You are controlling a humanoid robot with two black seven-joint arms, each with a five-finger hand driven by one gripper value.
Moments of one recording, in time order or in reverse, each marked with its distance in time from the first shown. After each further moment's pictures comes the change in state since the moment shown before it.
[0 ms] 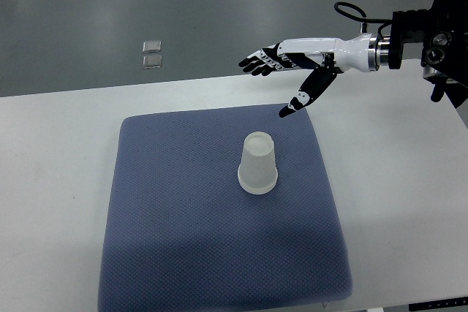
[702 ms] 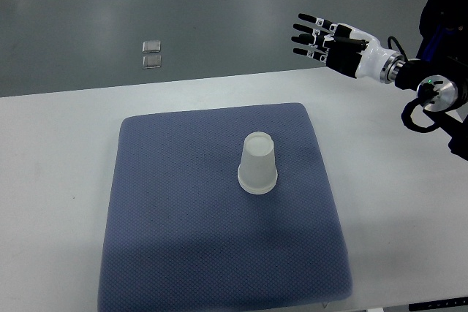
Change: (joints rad) left arm 0.000 0.000 0.000 0.000 0.000 0.000 0.000; right arm -0.126 0.134 -0.002 -0.314 1.024 -0.205 -0.269
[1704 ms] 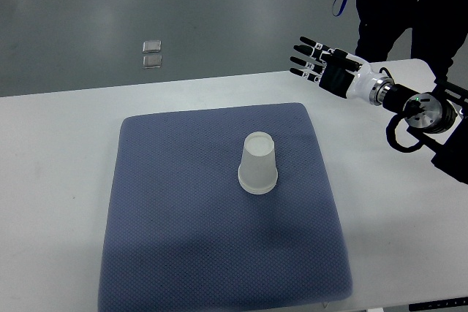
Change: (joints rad) left arm 0.000 0.000 0.000 0.000 -0.001 0.000 0.000; right arm -0.070 0.060 0.005 -0.013 0.170 -0.035 -0.020
